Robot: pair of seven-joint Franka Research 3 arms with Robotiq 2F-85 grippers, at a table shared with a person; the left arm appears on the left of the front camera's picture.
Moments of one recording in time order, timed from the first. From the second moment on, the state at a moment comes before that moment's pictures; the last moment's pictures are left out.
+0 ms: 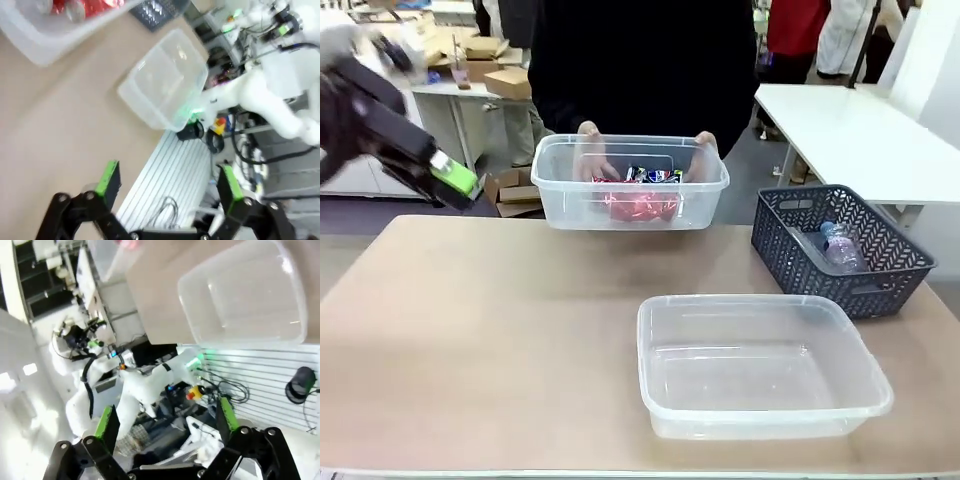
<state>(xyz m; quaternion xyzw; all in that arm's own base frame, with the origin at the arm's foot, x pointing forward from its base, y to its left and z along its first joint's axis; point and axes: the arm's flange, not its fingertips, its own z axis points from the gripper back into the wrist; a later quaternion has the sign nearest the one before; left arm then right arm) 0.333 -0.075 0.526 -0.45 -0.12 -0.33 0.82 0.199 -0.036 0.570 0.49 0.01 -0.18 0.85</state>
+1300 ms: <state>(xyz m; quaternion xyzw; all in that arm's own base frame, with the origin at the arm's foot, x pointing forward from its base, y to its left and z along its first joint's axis) 0.351 -0.313 0.430 -0.34 0.04 -0.20 0.92 0.288 0.018 0.478 0.20 0.05 -0.20 0.96</state>
